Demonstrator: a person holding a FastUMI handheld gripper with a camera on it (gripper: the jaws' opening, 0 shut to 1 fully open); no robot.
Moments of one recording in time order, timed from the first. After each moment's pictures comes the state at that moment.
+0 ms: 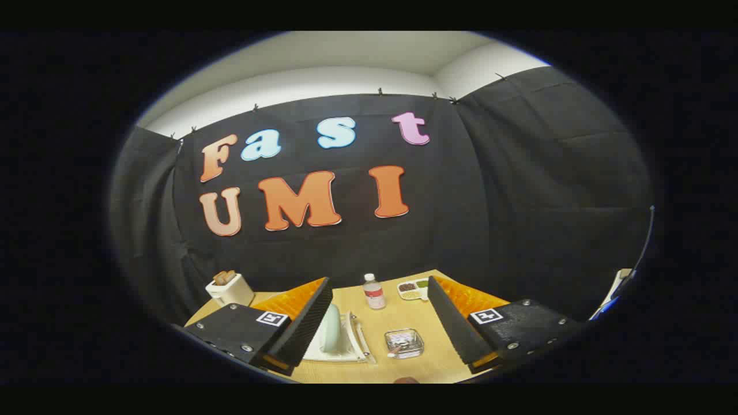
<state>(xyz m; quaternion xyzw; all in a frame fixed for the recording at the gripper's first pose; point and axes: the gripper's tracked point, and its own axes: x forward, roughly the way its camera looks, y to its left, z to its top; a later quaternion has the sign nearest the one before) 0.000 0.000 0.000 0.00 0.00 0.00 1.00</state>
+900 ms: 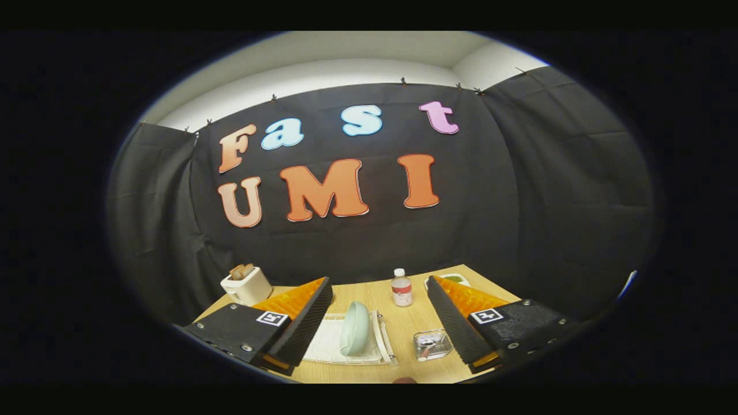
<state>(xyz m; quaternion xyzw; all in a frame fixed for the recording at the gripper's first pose) 0.027 0.043 -0.011 -0.01 0.02 0.04 1.00</state>
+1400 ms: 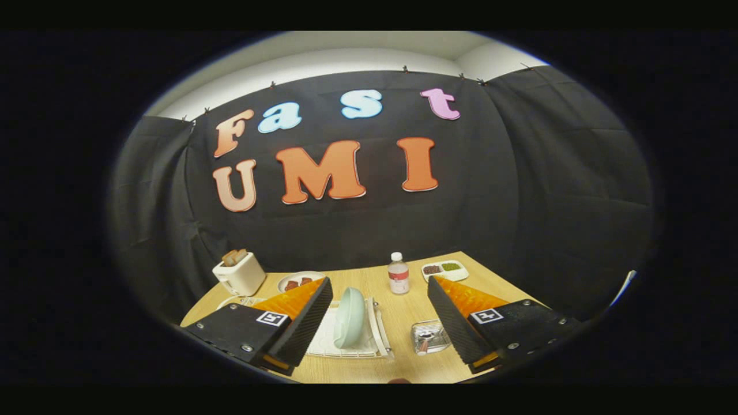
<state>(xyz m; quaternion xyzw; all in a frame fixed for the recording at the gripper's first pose) 0.039 0.044 -0.059 -0.02 0.08 0.04 1.00</state>
